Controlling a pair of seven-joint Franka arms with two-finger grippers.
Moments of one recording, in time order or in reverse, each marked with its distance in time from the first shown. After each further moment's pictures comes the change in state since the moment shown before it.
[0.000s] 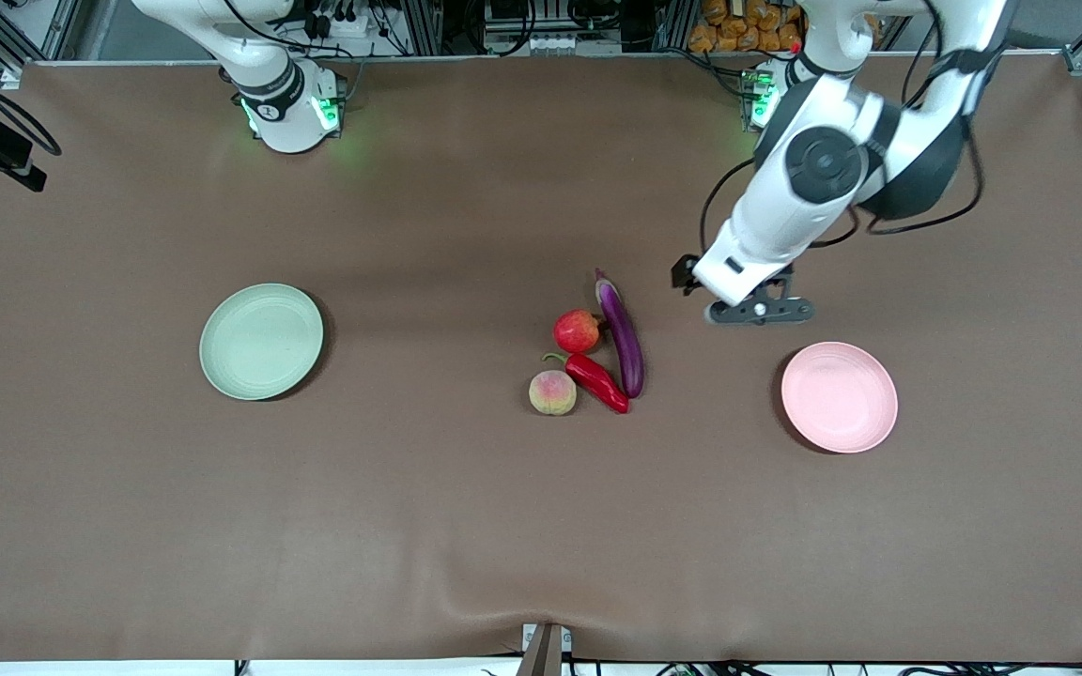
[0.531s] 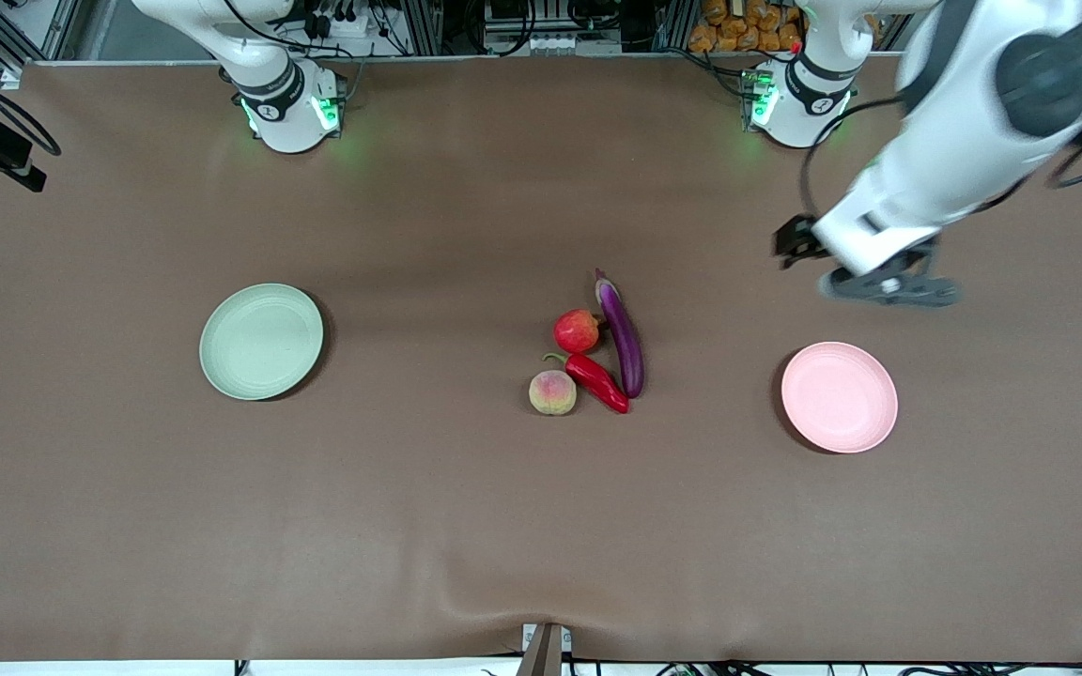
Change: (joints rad) left arm 0.089 -0.107 0.053 0.194 0.000 -0.304 0.303; right arm 0.000 0.000 0.000 0.000 0.000 0.002 0.000
